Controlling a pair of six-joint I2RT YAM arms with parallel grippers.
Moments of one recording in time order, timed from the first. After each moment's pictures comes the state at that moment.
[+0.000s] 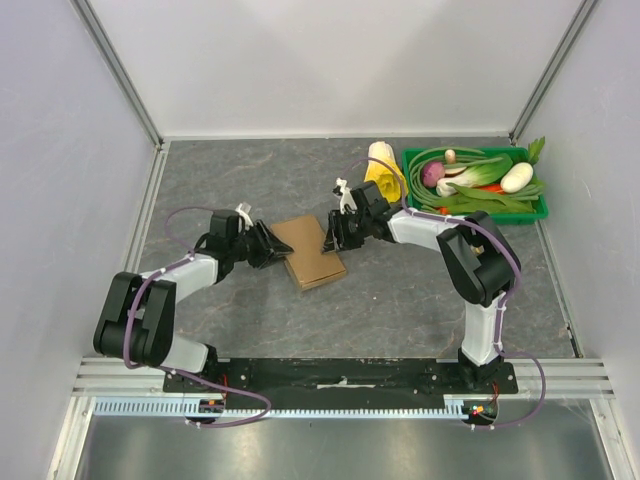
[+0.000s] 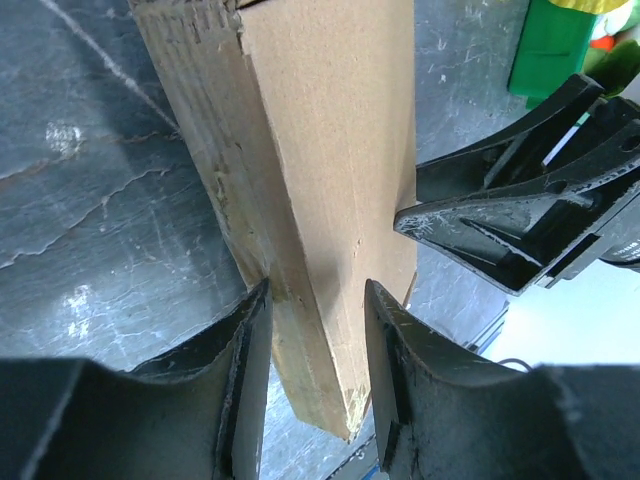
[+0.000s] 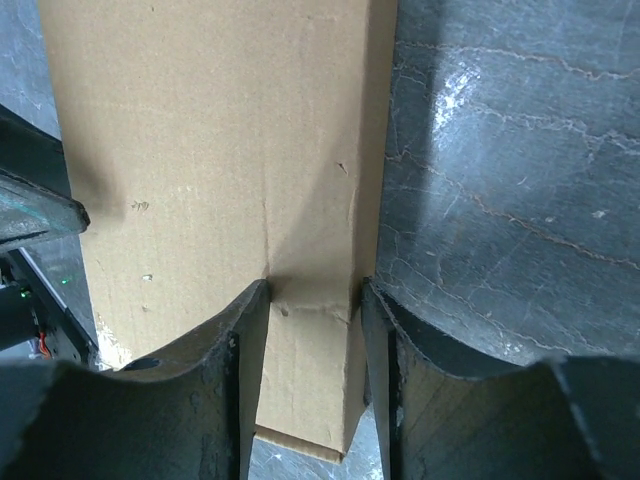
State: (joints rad) left arm -0.22 1.44 0.58 0.13 0.51 -0.84; right arm 0.58 1.96 1.20 -0.11 -0.47 0.42
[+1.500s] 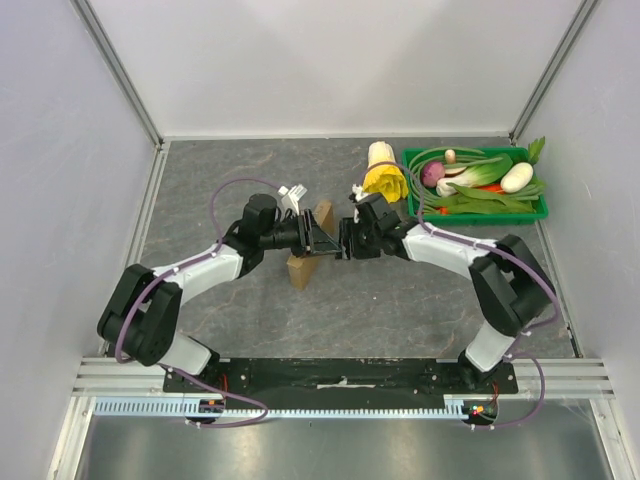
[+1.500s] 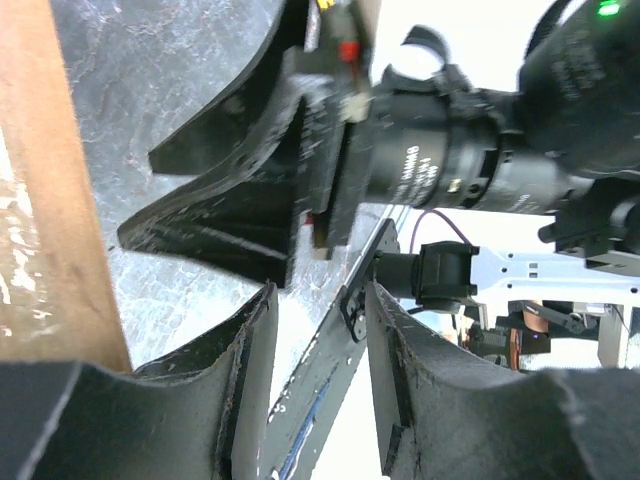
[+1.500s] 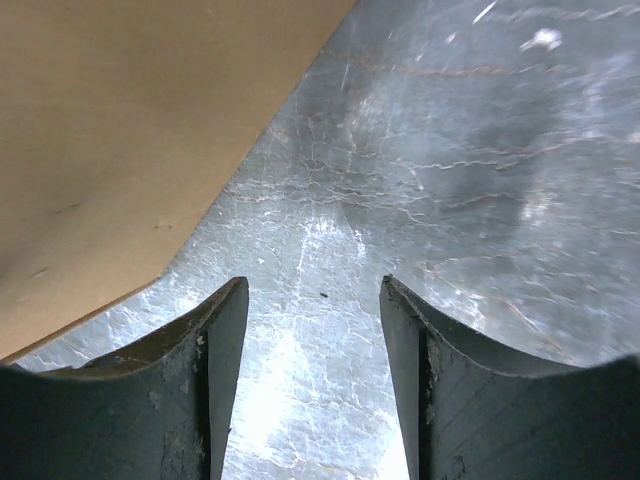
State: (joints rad) left arm -0.51 1.48 0.76 0.29 0.71 -0.85; right arm 0.64 1.73 1.03 -0.20 -0.16 0.50
